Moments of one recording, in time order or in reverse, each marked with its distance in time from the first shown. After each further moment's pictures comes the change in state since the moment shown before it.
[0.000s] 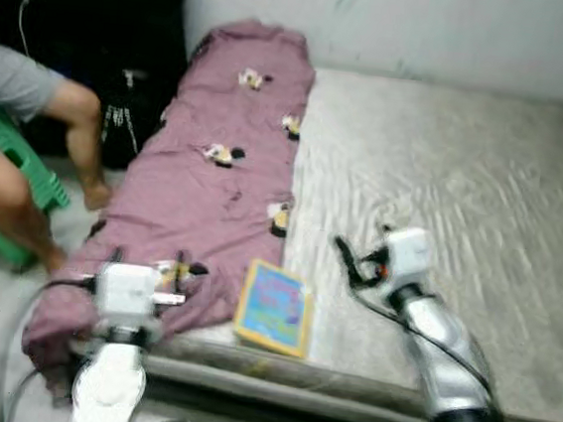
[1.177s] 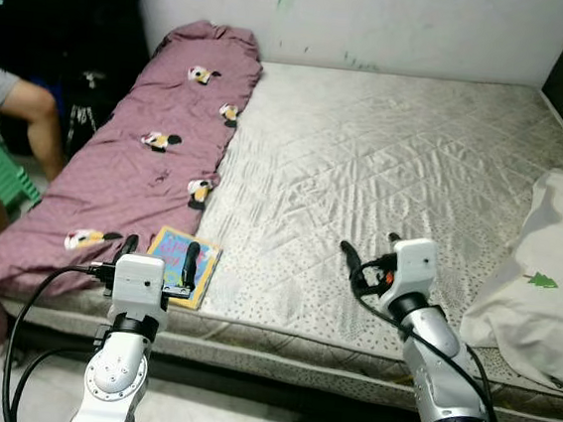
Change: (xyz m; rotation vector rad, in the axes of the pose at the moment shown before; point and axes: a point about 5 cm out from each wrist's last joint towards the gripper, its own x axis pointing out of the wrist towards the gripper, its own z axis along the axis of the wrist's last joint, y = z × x) left arm 0.012 0.006 0.002 0.027 -0.018 -0.021; right arm -0.004 0.007 -0.009 0.047 0.003 -0.042
